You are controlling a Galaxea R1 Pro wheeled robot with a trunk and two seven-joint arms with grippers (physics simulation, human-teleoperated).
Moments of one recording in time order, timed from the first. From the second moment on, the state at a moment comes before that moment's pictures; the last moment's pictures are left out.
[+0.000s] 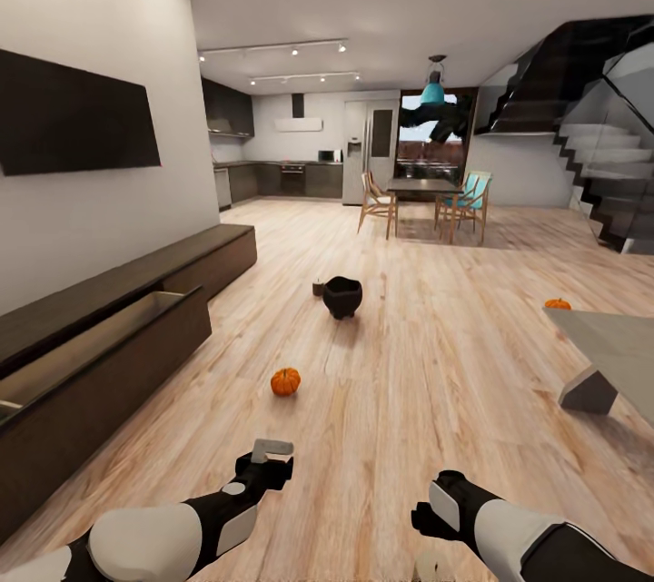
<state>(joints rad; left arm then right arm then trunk) -0.78 -0.08 -2.23 -0.19 2.11 -0.27 0.14 -0.76 0.04 0.55 0.00 -0.72 0.45 -0.24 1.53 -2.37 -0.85</state>
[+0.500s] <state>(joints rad) -0.78 -0.08 -2.23 -0.19 2.11 -0.27 0.14 -0.76 0.04 0.55 0.00 -0.72 0.46 -0.23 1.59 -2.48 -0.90</state>
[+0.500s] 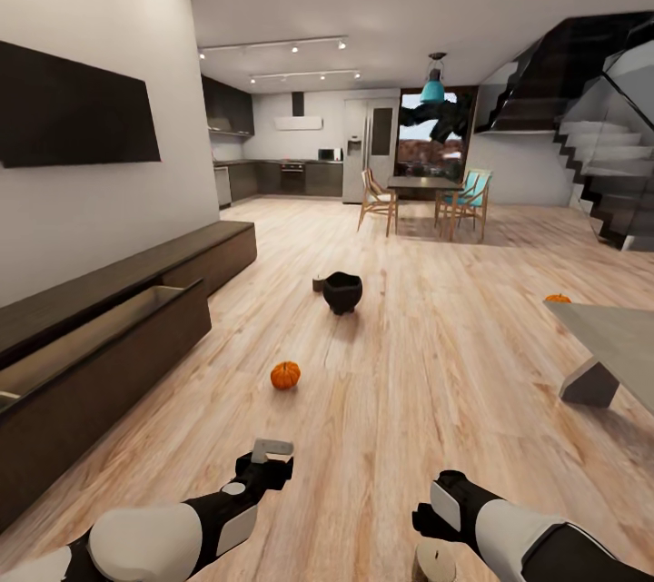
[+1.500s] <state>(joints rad) -0.88 -0.17 -2.22 -0.01 2.27 -0.25 0.01 -0.76 0.04 0.55 0.00 -0.72 0.46 -0.24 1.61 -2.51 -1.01</state>
